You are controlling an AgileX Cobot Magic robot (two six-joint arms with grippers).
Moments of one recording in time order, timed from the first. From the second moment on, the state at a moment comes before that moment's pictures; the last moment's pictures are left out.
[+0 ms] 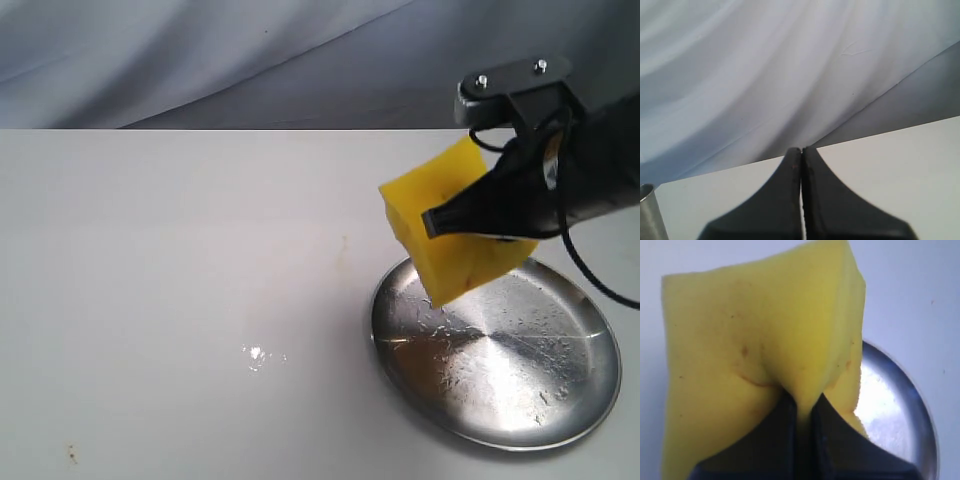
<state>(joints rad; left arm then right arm) -0.07 0.00 0.00 0.05 0.03 0.17 0.64 1.45 -0.95 -0.34 0.58 0.42</state>
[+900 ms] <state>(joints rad) -0.07 0.00 0.00 0.05 0.03 0.17 0.51 1.39 -0.70 -0.30 0.53 0.51</state>
